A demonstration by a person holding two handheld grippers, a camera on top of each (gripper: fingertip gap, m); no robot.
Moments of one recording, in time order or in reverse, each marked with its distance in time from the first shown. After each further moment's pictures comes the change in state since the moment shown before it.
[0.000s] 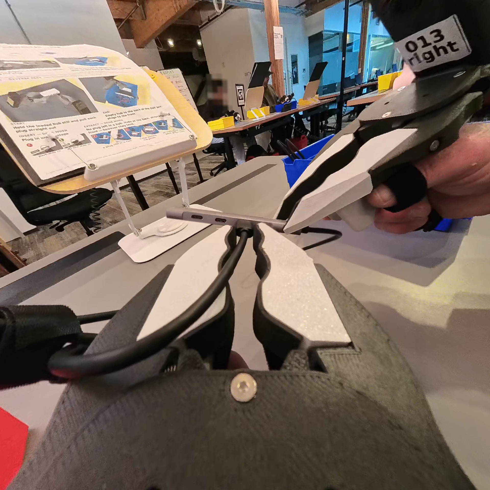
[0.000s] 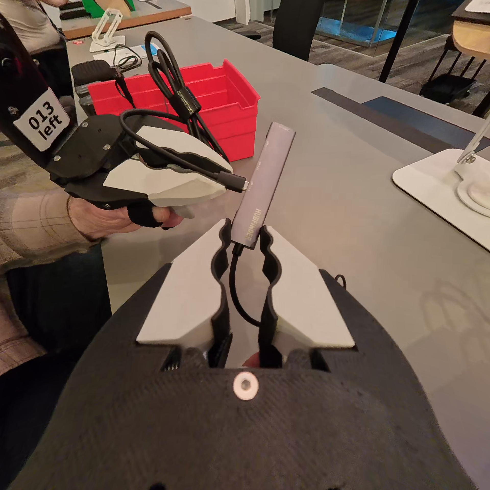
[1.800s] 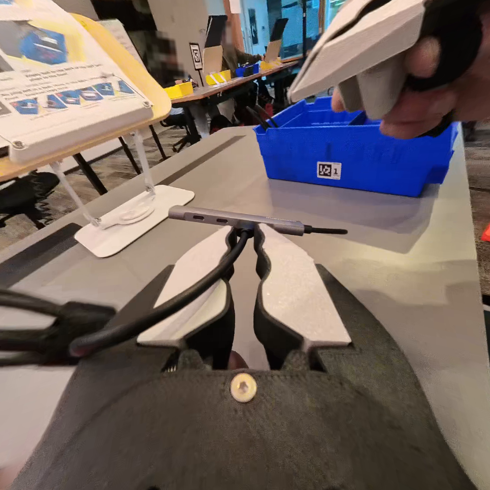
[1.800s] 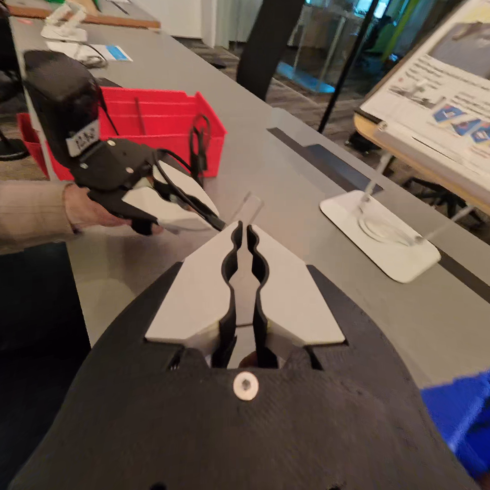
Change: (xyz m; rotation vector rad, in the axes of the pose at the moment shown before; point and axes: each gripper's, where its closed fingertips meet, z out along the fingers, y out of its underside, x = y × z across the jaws) left arm 0.012 0.021 0.013 -0.110 0.155 0.008; right arm 0.016 -0.035 -0.060 0.055 0.170 -0.172
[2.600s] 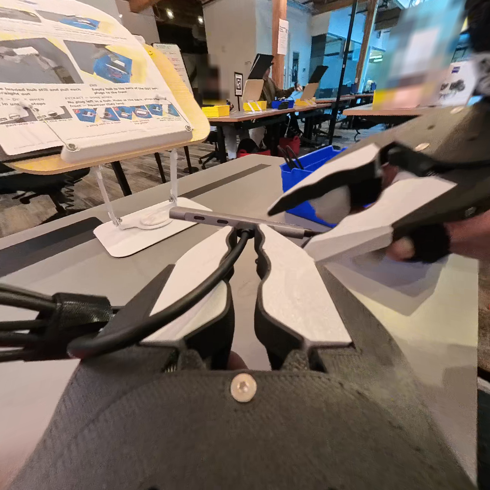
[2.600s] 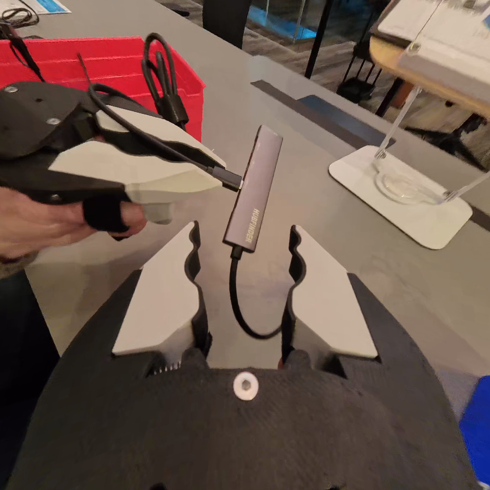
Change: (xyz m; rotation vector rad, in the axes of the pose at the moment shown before) left arm -0.015 -0.029 0.002 0.089 -0.128 -0.150; right arm -0.010 0.040 0.056 -0.118 0.090 0.095
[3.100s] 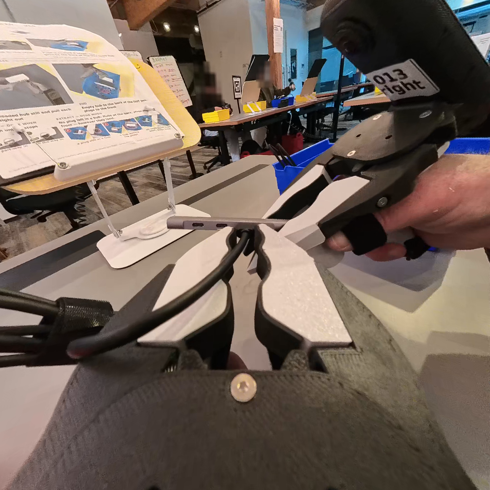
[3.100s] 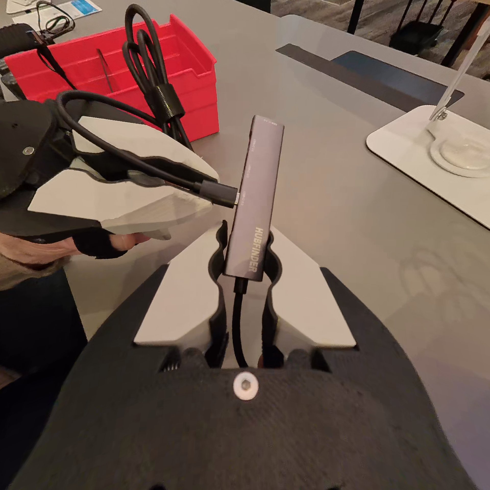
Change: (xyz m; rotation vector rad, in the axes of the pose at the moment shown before) left arm 0.019 0.001 0.007 0.005 -0.008 0.090; right arm 0.000 0.014 0.013 -0.072 -0.140 0.115
